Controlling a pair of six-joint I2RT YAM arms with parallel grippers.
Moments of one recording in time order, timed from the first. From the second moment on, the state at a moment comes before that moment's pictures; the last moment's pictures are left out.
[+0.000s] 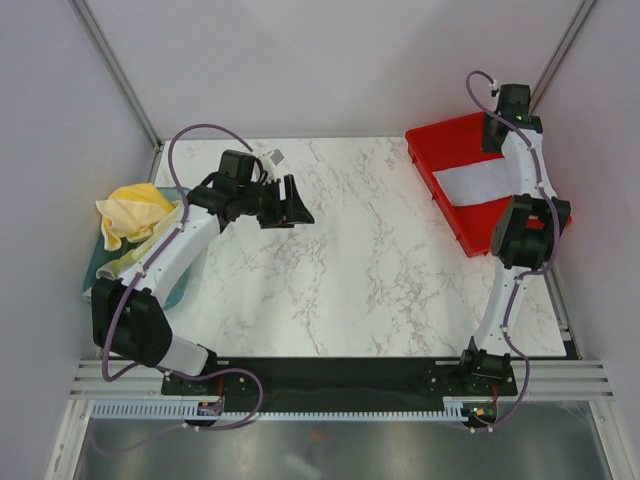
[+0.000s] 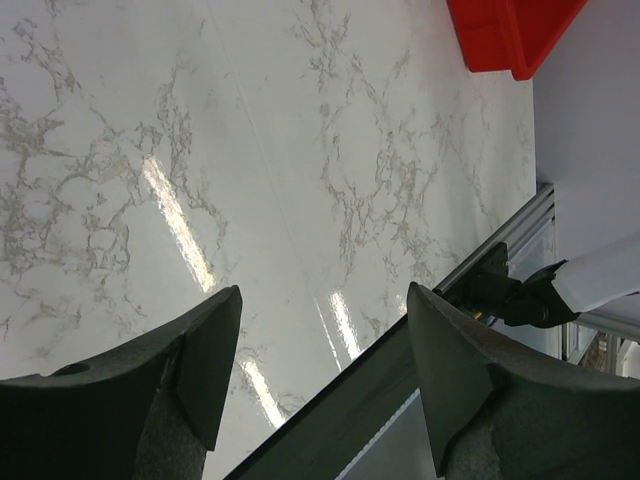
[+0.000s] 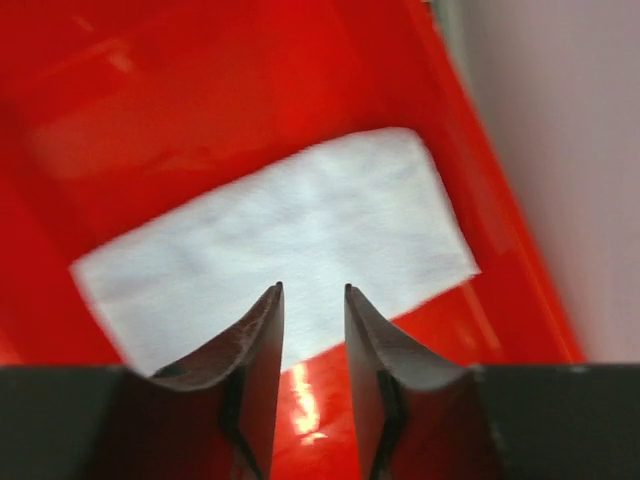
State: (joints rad) left arm -0.36 1.47 1.26 -0.57 0.54 -0.45; right arm -0.18 2.26 2.19 -0.72 0.19 -0.12
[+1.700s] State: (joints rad) left arm 0.33 1.62 1.25 -0.65 -0.17 -0.43; right arm 0.28 1.30 1.25 -0.35 -0.34 0.42
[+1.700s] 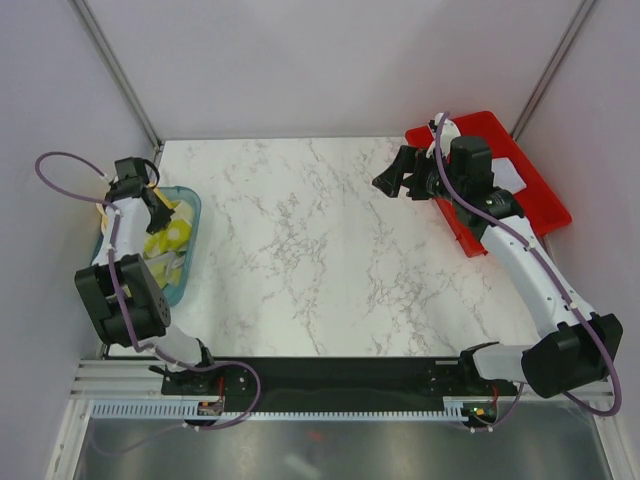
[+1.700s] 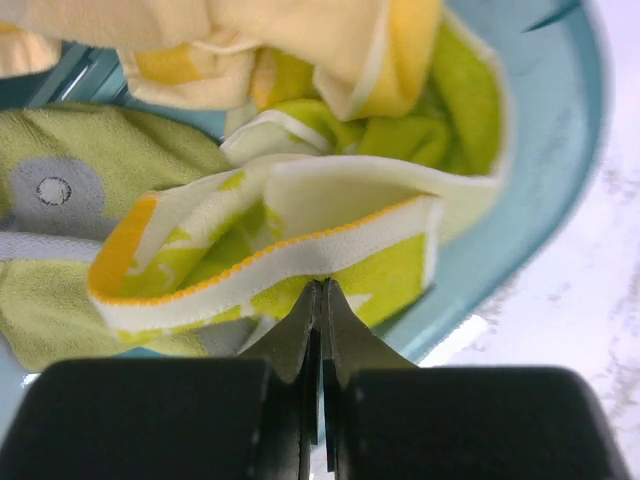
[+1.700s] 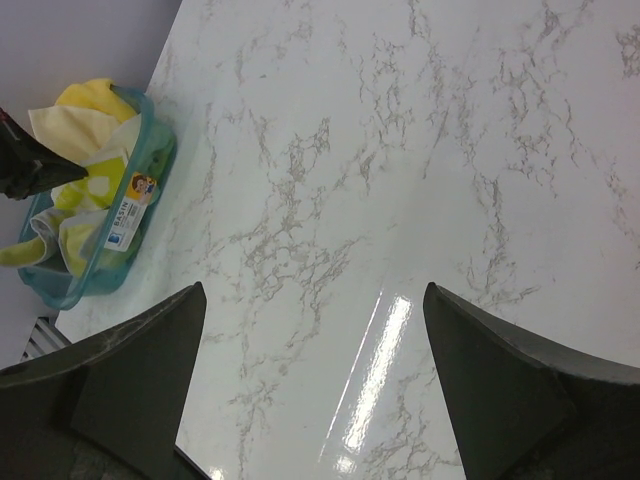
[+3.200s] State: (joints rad) left arm -0.37 1.58 2.29 -0.61 0.46 -0.52; right arm 0.28 1.19 1.24 -0.44 -0.34 0.36
